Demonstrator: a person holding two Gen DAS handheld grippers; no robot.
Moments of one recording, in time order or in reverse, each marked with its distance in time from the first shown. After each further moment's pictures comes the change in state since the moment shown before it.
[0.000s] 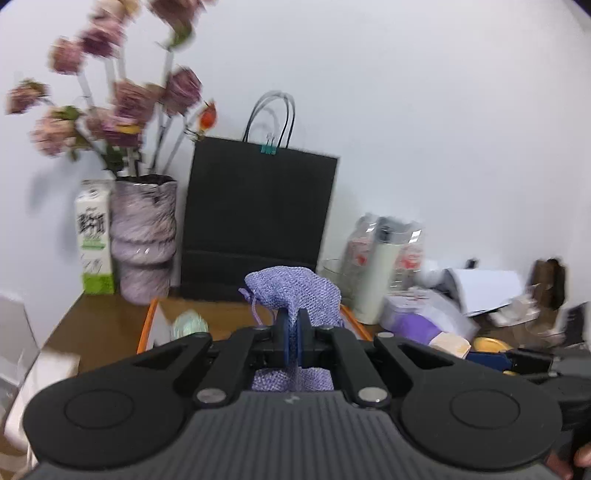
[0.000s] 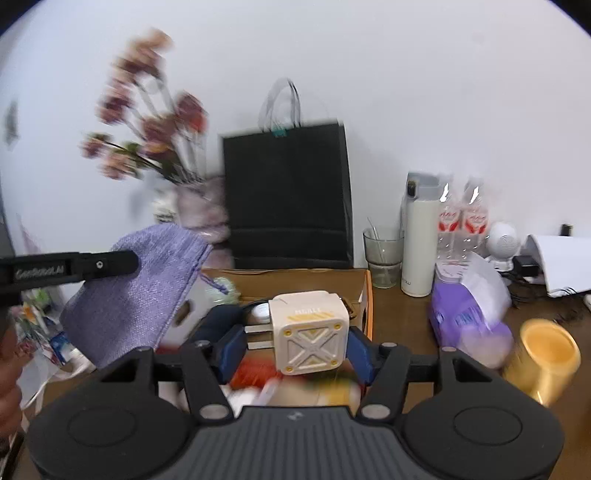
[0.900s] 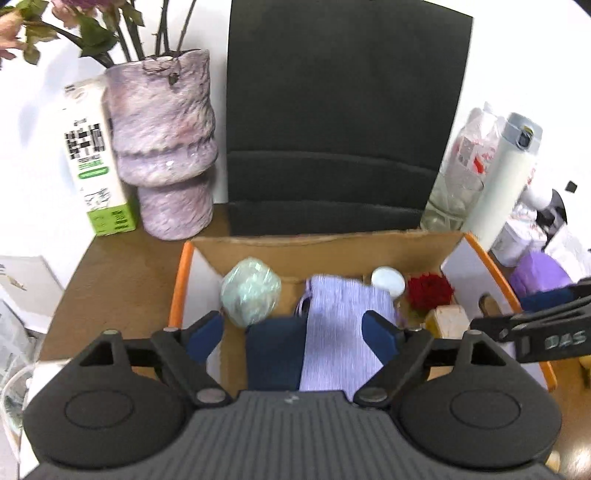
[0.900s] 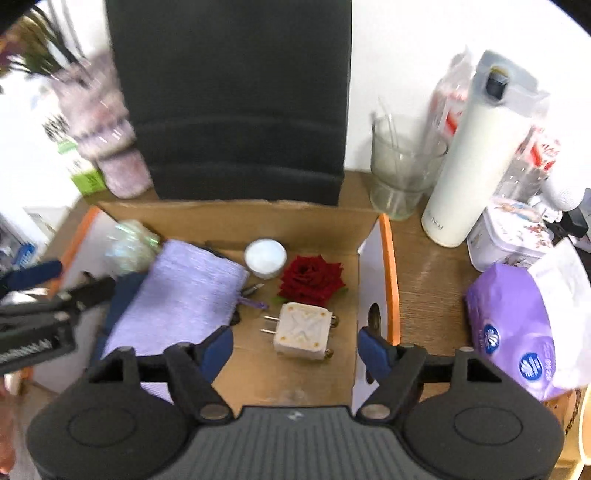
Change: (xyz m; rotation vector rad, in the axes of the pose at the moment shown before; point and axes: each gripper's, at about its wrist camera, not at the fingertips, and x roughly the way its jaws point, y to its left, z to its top) left arm 0.144 0.063 0.000 0.014 0.381 0.160; right arm 0.199 -0.011 0.078 0.026 0.469 -0.095
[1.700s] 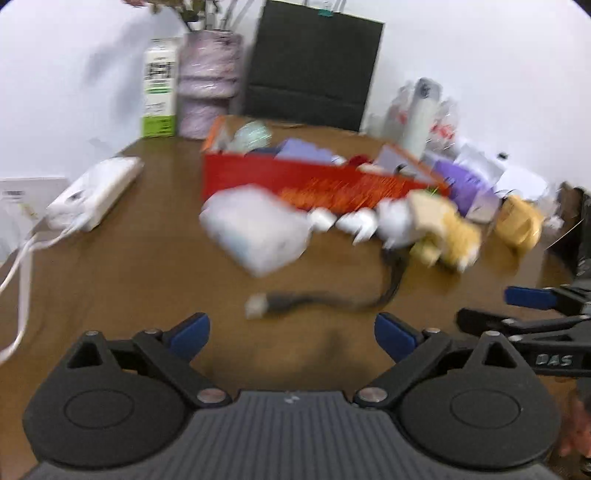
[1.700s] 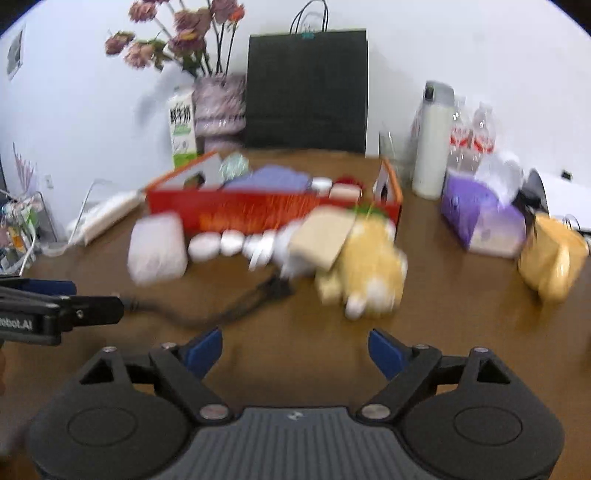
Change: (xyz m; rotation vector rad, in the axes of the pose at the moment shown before) left arm -0.156 -0.009 -0.270 -0.077 -0.127 -0.061; right arm -0.094 0.041 -0.312 -0.102 -0.359 0.026
